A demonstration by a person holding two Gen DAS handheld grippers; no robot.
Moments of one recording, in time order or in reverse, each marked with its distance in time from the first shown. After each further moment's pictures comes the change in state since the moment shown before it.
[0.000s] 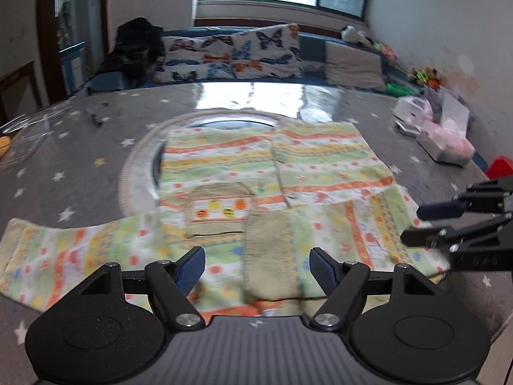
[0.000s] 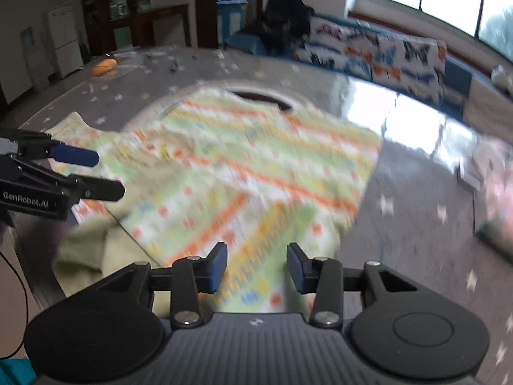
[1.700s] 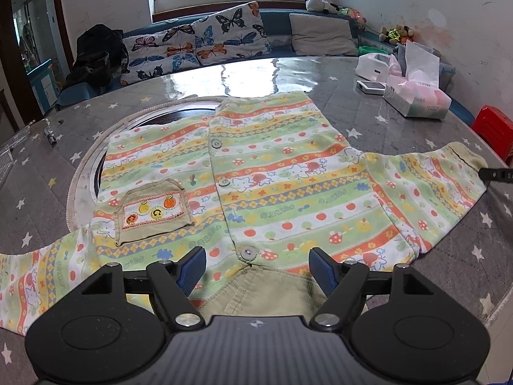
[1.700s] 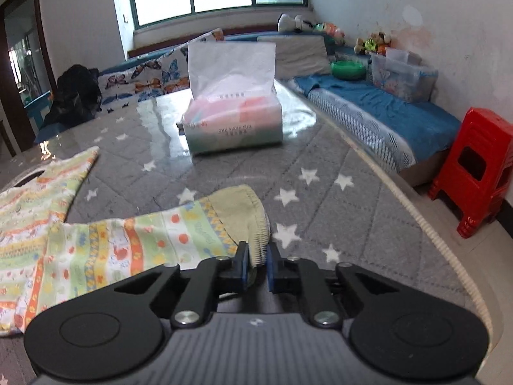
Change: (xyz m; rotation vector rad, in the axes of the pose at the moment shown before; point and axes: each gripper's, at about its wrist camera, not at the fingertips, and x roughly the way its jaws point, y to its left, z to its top) left arm 0.018 -0.060 0.002 0.142 0.063 -0.016; right arm -0.066 -0.181 -0.130 0.602 -0.189 -0.466
